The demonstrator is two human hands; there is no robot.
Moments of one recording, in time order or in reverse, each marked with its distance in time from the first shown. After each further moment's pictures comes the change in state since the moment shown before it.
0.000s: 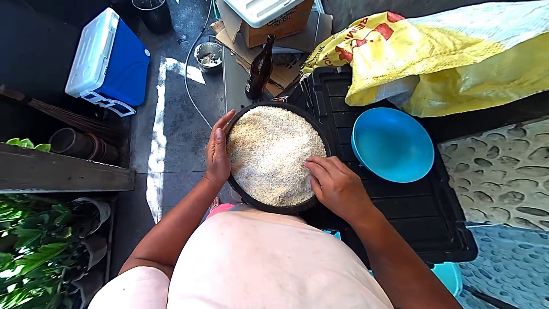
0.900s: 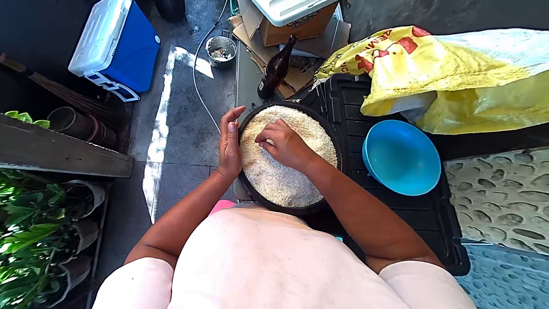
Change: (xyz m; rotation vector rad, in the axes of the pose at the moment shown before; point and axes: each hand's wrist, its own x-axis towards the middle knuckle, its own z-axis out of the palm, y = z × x) left_hand -0.001 -0.010 -0.002 -0.092 0.154 0.039; right_hand 0.150 -0.050 0.052 0.378 -0.184 -0.162
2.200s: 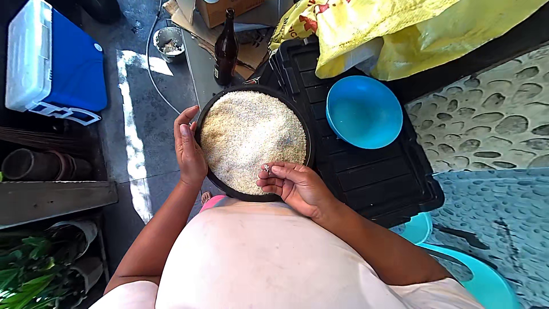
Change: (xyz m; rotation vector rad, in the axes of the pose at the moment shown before) left_hand 0.003 0.010 0.004 0.095 -0.103 -0.043; right_hand -0.142 -0.065 -0.019 1.809 0.437 0.884
